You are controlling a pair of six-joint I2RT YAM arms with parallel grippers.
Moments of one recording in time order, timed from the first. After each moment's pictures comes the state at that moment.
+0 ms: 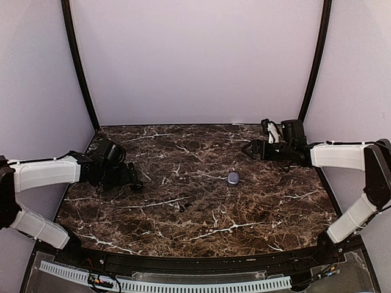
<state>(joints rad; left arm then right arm) -0.50 1.30 0.75 -0.41 -0.21 -0.79 0.36 1.51 0.85 0.08 -0.36 0.31</state>
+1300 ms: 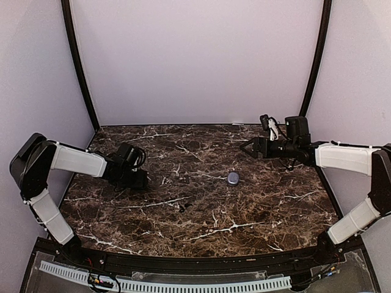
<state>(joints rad) -0.50 1.68 0.83 -0.18 -0.15 -0.44 0.36 1.44 0.85 0.08 -0.51 0.28</state>
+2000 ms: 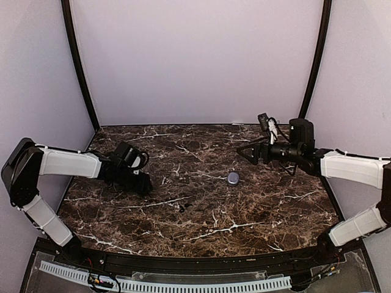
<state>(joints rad) -0.54 1.59 0.82 -0.29 0.01 -0.43 0.41 1.33 0.77 0.19 -0.58 0.19</state>
